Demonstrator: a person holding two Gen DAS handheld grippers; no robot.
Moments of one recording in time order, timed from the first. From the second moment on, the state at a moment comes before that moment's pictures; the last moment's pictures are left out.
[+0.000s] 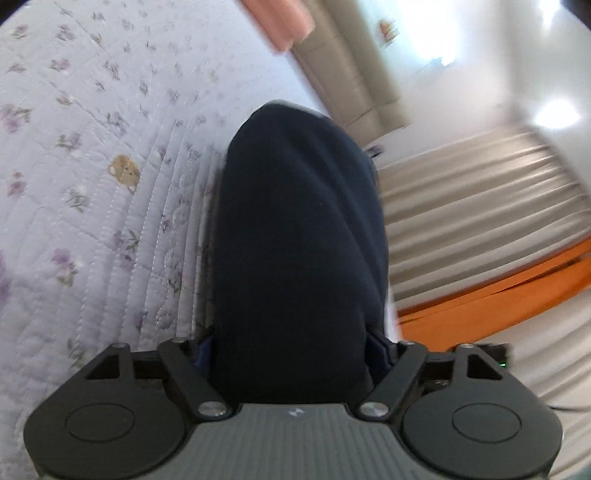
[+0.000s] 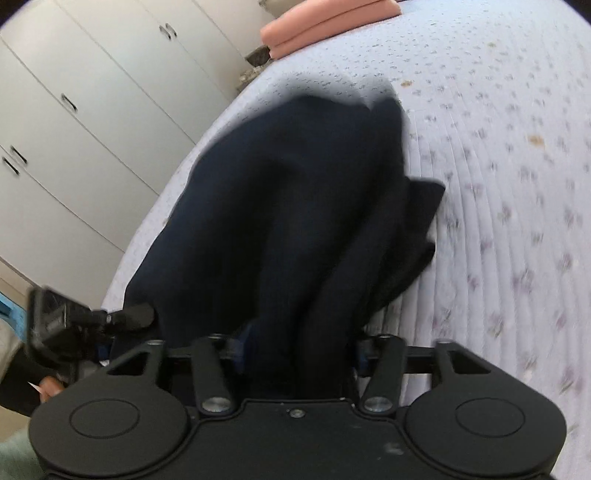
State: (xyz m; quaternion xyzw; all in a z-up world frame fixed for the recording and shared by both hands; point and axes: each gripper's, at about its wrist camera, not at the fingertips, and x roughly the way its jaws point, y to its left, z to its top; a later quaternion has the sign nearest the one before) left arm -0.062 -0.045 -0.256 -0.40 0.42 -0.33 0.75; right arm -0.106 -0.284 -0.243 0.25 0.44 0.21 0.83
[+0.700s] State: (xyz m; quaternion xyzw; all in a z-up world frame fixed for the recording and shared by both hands) left arm -0.169 -0.114 -0.170 -0.08 0.42 -0.13 0.90; right arm -0.197 -0.239 -0.199 0.15 0.42 0.08 0.89
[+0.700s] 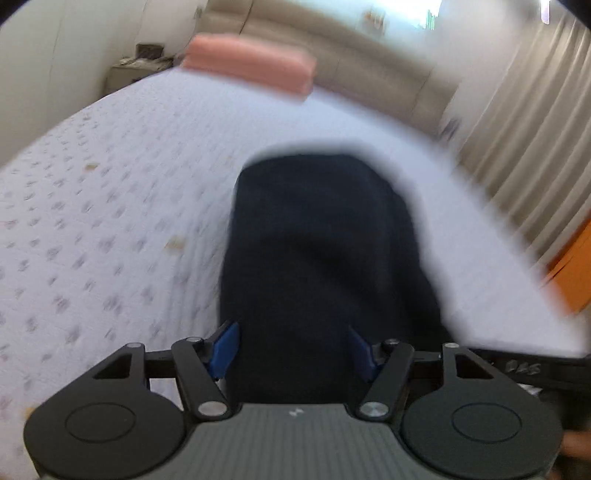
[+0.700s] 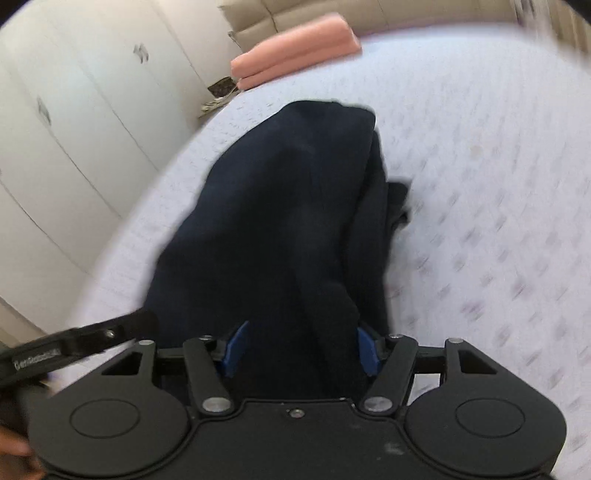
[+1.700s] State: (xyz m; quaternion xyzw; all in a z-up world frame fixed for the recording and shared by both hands) left arm -0.353 -0.157 0.031 -0.04 0.25 -0.16 0.95; right arm -0.374 -0.252 -0.035 0.08 0.29 -0.03 0.95
